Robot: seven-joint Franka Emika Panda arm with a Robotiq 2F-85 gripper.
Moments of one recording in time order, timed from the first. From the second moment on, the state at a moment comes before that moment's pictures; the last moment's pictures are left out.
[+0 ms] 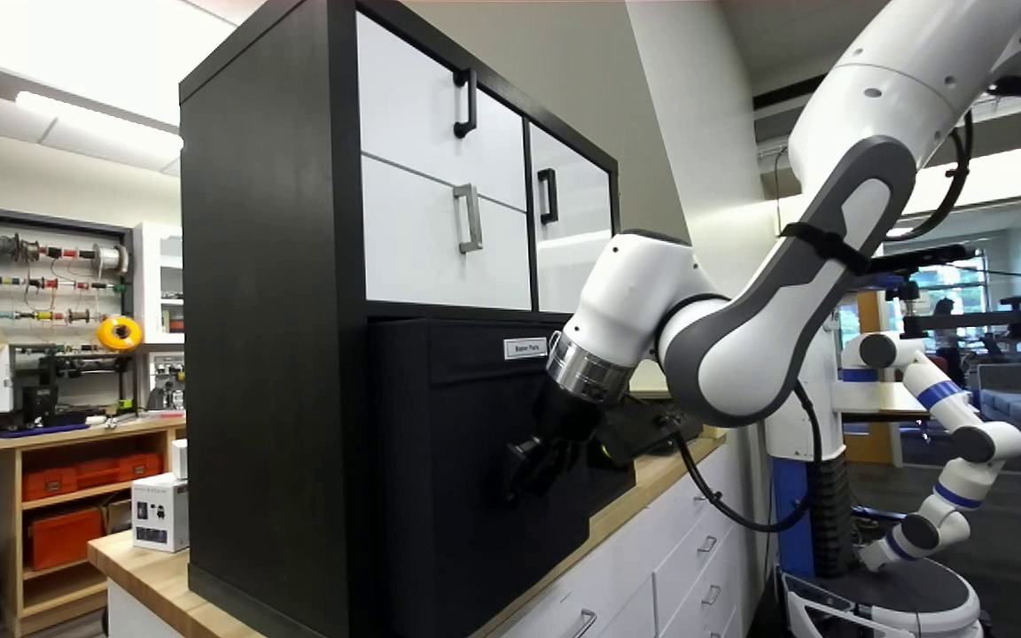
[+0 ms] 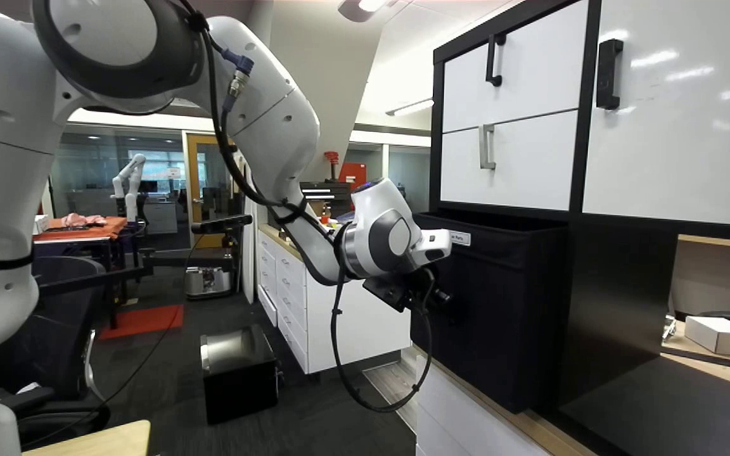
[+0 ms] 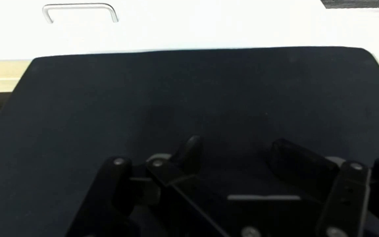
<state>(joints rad) -0.12 0.34 0.15 -2.08 -0.58 3.01 0.61</state>
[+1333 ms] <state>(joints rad) 0.03 0.51 0.00 -1.84 -0.58 3.00 0.61</state>
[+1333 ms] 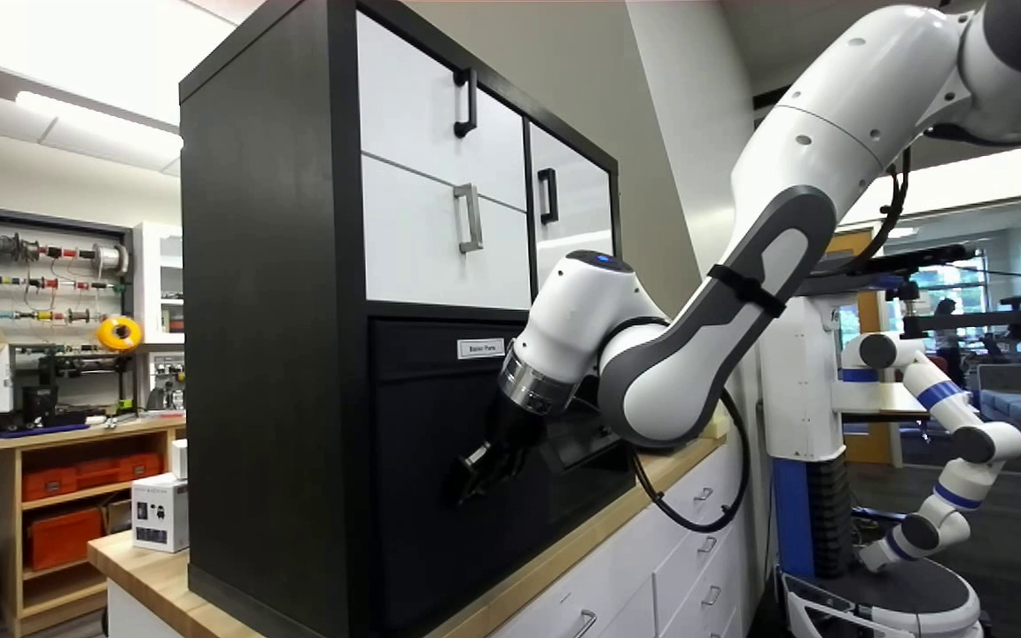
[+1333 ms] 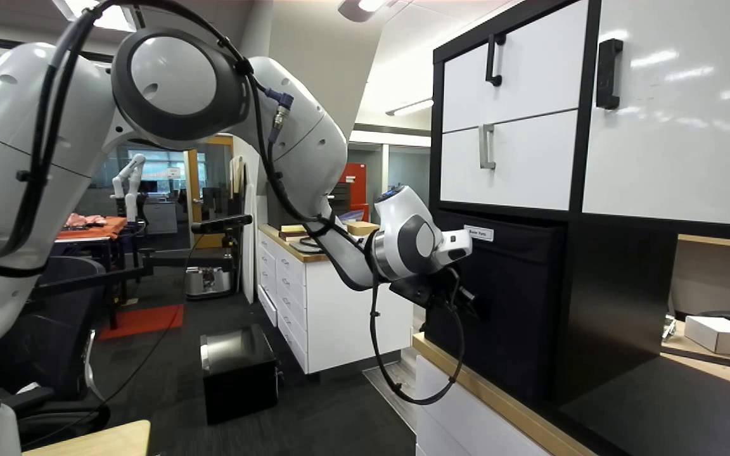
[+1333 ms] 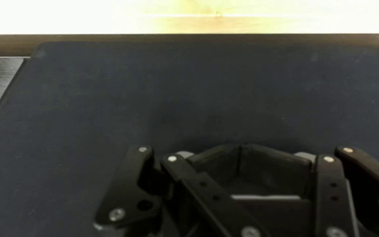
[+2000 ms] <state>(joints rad) 0.09 0.23 0.13 -2.09 -0.23 2.73 0.48</state>
